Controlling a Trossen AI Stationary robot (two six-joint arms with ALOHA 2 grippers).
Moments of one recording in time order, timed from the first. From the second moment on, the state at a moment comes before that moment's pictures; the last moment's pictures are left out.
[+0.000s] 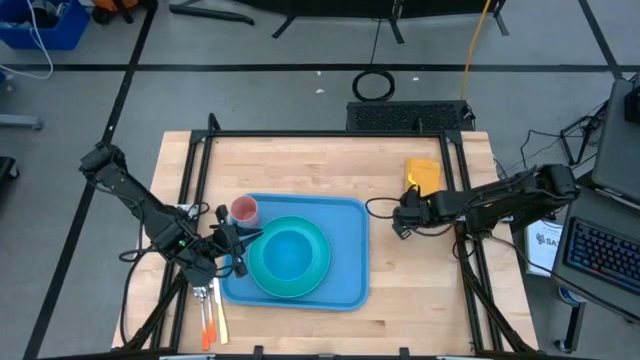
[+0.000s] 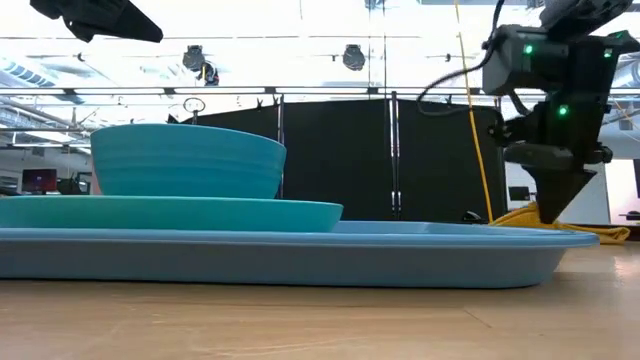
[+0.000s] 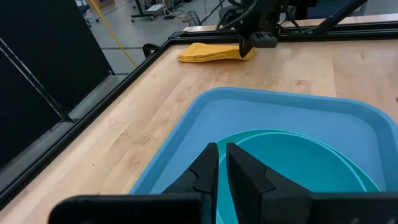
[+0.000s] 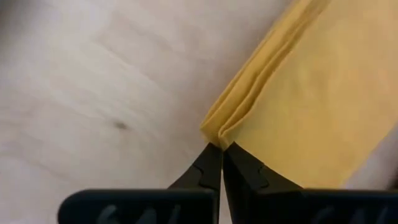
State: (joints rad) left arm -0.75 1.08 0.72 -0.42 -1.02 -0.56; right arm 0.07 1.25 0.58 -0.85 0.31 1.01
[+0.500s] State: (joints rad) left arm -0.75 1.08 0.72 -0.42 -1.02 -0.56; right arm 0.17 1.23 0.59 -0.44 0.31 0.90
